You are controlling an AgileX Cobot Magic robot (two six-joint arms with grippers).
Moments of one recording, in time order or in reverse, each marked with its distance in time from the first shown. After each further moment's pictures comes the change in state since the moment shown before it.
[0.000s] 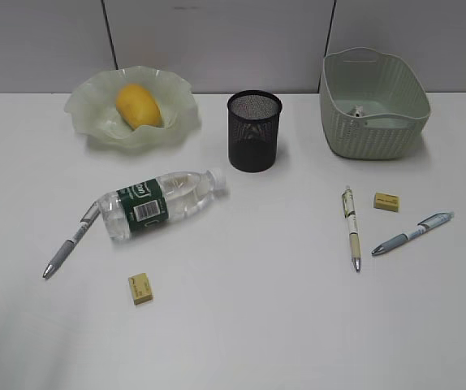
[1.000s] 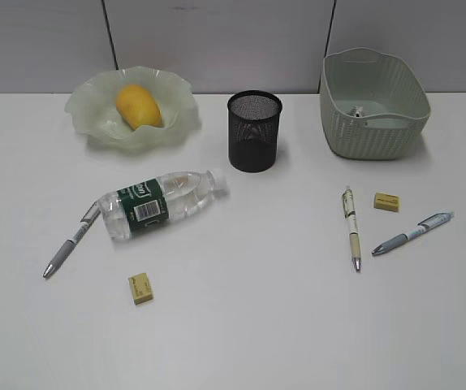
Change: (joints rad) left arm 0.000 -0.506 0.038 0.139 0.490 -0.004; right arm 0.000 0.000 -0.008 0.002 0.019 0.000
